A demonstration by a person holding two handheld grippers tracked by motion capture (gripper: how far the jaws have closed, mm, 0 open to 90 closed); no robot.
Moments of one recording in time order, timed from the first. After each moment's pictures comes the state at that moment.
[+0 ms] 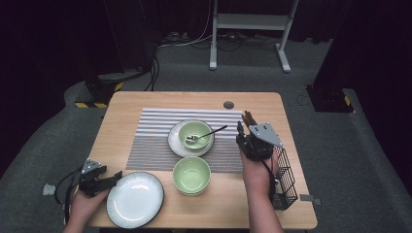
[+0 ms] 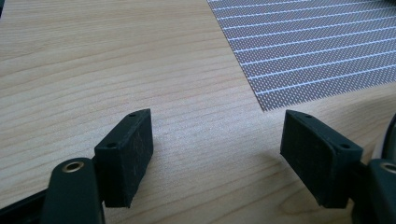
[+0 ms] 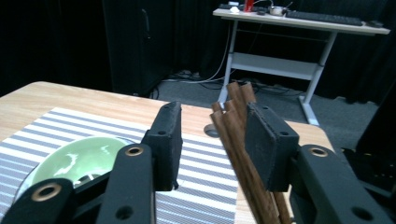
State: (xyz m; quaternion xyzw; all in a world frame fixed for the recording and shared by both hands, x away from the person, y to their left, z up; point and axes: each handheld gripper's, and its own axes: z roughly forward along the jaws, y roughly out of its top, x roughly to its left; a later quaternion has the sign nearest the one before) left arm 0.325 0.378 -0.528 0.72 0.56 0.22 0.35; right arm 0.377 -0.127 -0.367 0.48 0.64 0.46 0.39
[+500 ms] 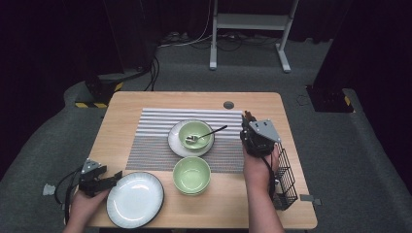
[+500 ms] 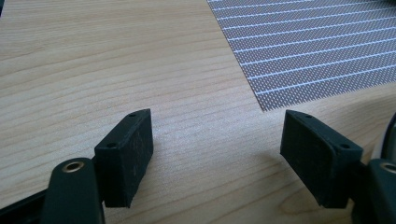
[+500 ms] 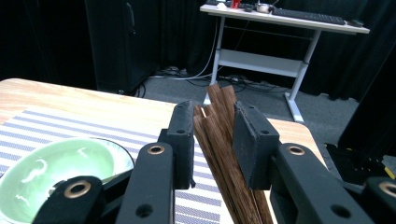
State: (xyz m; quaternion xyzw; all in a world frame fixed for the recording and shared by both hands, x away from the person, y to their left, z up) left arm 0.325 0.378 -0.528 0.71 0.56 0.22 0.35; right arm 0.388 -0.129 -0.369 0.49 0.63 0.44 0.40
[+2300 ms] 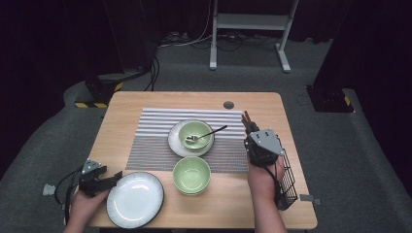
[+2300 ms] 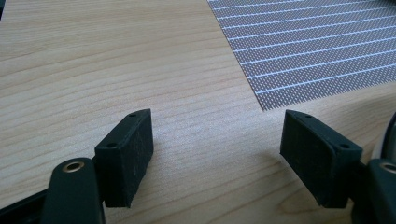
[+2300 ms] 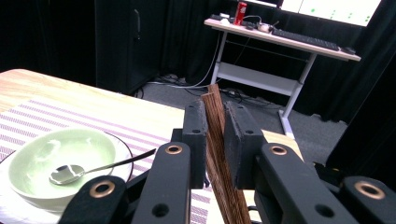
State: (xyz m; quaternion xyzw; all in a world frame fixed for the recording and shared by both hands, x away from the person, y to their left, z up) left arm 0.324 0.378 -0.528 0.72 0.56 0.23 0.35; right arm 0.357 -0.134 -0.365 0.44 0.65 0.44 0.44
